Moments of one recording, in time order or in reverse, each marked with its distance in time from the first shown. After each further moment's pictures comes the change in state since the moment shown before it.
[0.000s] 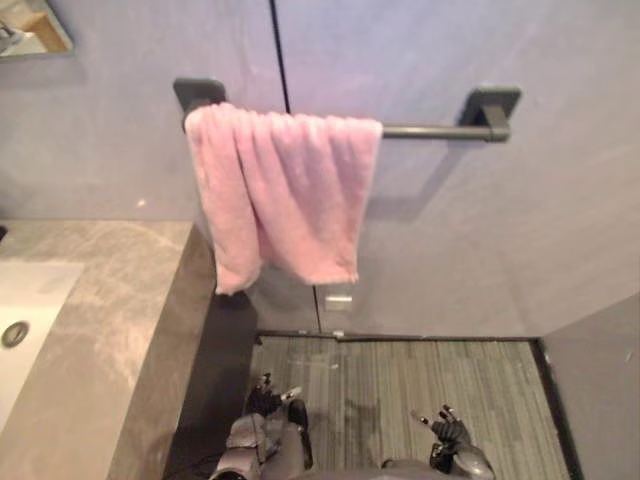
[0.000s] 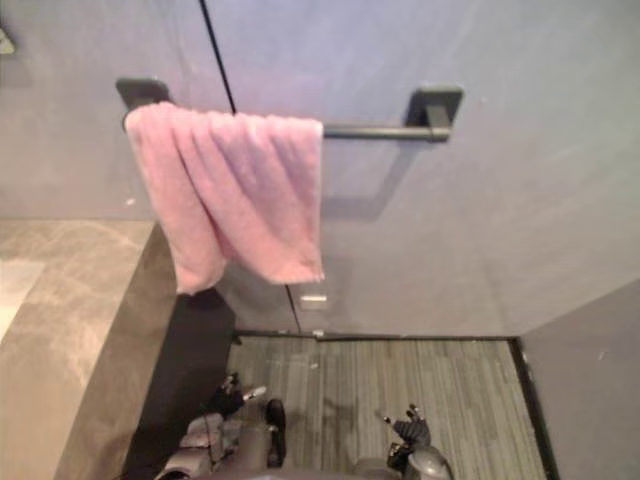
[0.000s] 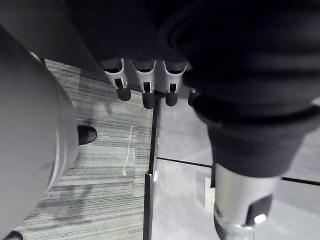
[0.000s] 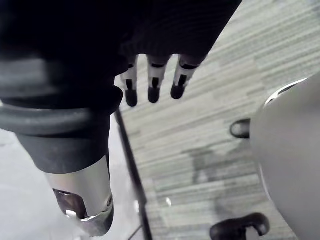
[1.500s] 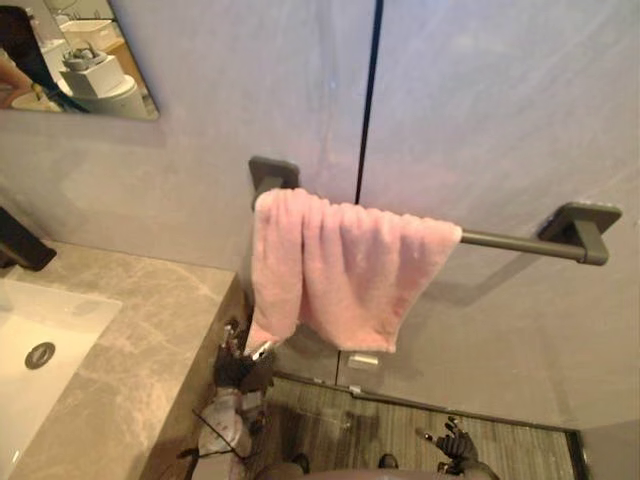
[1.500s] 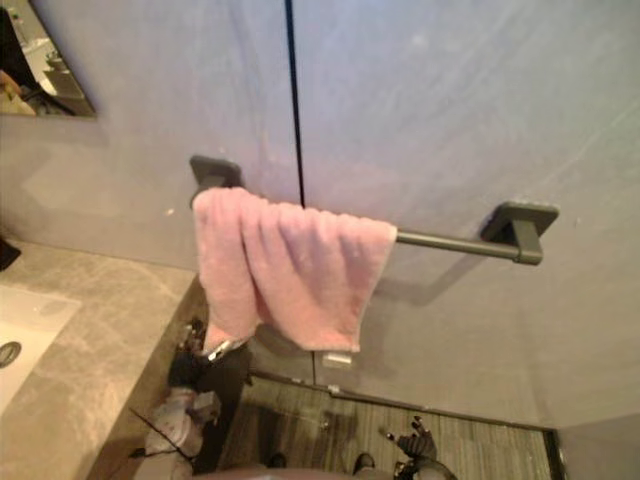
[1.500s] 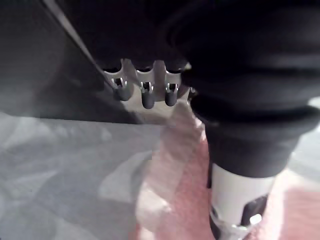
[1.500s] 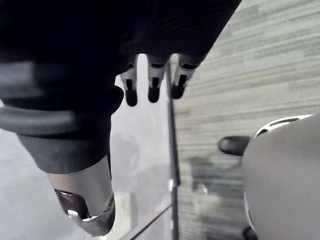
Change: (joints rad) left arm 0.308 -0.004 -0.028 -0.877 -0.171 -0.050 0.083; right arm 0.113 -0.038 0.076 -0.104 -0.031 -0.013 -0.025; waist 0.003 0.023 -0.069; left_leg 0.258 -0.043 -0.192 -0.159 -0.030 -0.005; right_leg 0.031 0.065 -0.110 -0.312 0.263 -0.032
